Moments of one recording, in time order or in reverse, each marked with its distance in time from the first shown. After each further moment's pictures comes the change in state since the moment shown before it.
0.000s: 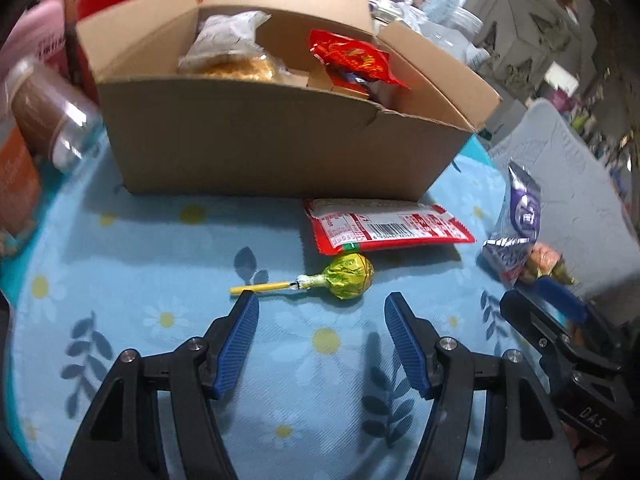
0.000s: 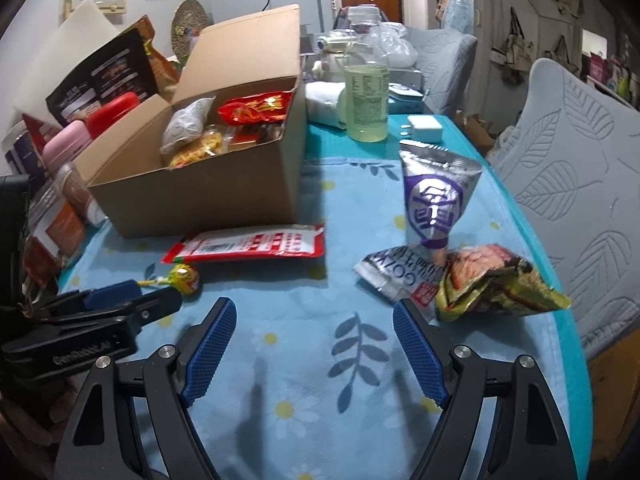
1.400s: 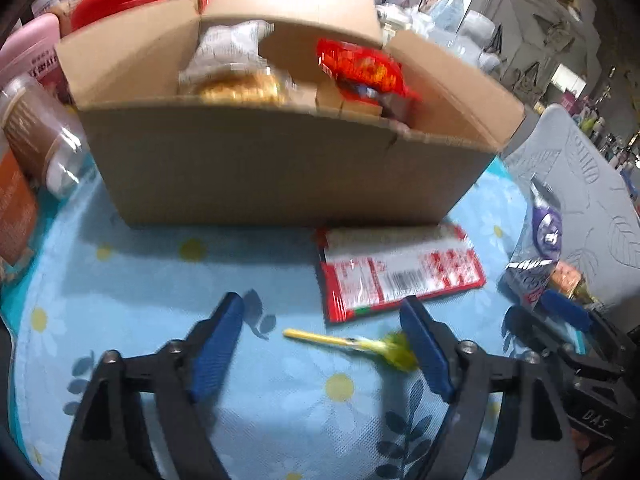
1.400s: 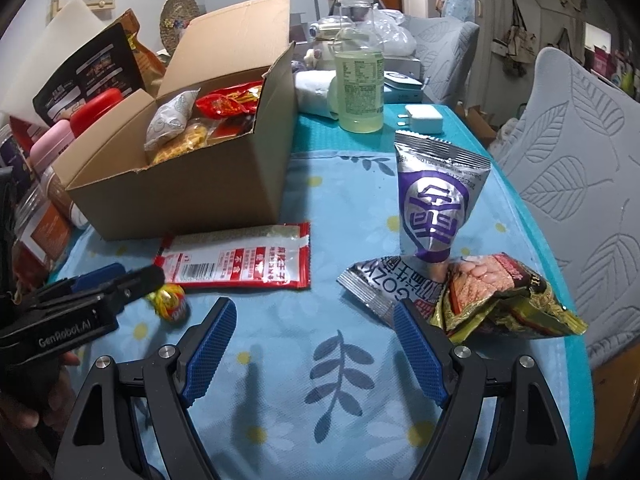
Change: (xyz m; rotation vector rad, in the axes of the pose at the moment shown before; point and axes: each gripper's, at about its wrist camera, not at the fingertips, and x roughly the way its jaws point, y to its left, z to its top) left arm 0.015 -0.005 0.013 0.047 -0.045 0.069; right arm 0.023 -0.013 0.007 0.009 0.041 0.015
